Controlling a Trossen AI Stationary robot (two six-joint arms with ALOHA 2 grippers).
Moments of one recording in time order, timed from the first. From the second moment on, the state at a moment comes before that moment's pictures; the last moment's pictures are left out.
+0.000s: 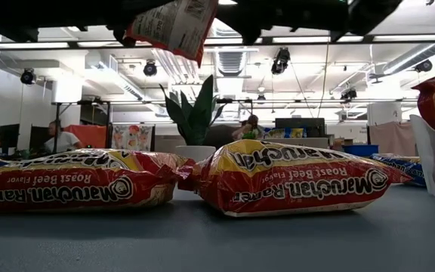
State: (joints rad) left arm -0.19 1.13 0.44 0.82 -0.25 0.13; right arm 0.00 1.52 0.84 0.75 -0.19 -0.11
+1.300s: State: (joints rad) left arm -0.19 0.63 0.44 0.40 -0.43 0.34; right arm 0.00 1.59 0.92 0.73 -0.13 0.06
